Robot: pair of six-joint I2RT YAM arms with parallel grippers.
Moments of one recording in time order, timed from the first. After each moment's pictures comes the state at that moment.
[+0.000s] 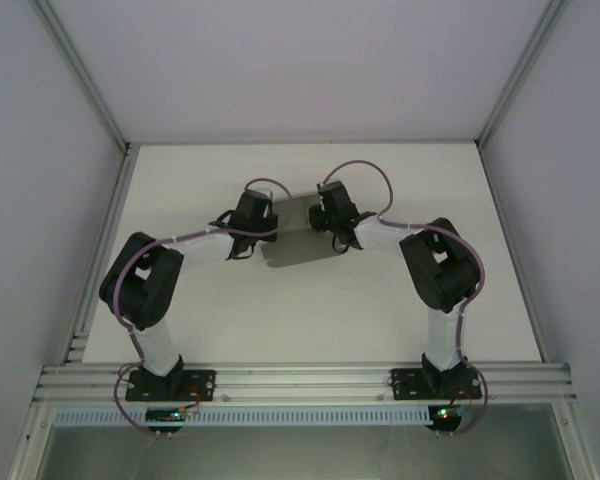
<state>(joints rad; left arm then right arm) -0.56 1.77 1.01 0.01 -0.12 -0.36 0.55 1.93 1.16 0.08 0.07 0.33</state>
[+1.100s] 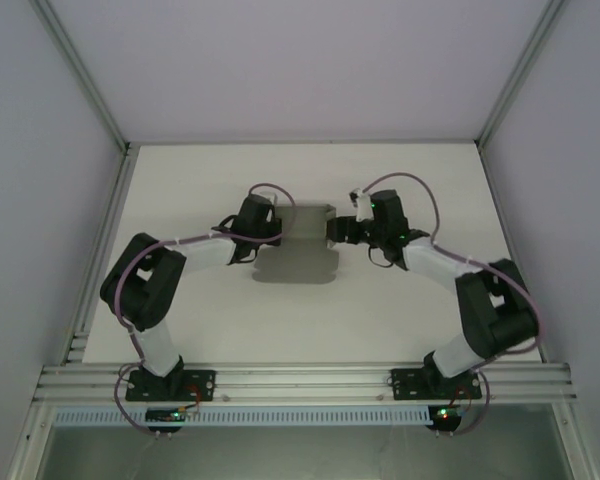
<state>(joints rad) -0.58 1.77 0.97 0.07 -0.09 -0.37 0.37 1.50 0.81 0.08 -0.35 0.32</state>
